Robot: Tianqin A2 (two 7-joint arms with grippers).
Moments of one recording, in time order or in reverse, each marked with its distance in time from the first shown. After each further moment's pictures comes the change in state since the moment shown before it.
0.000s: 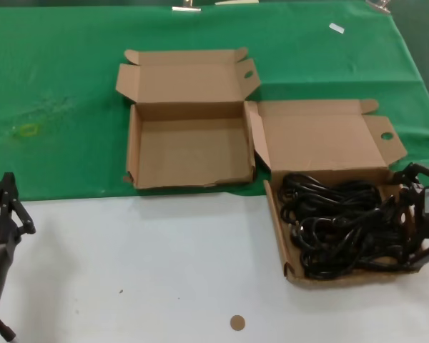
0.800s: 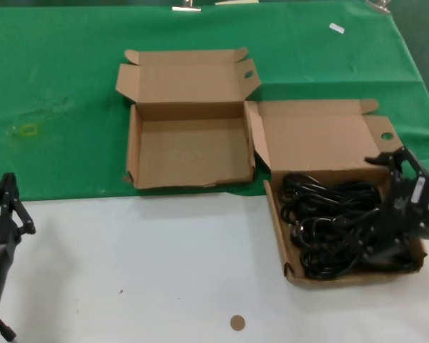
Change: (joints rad) left arm 0.000 0.000 0.000 0.000 0.000 0.000 0.000; right arm 0.131 0.096 -0.430 0.137 0.572 0.558 -0.183
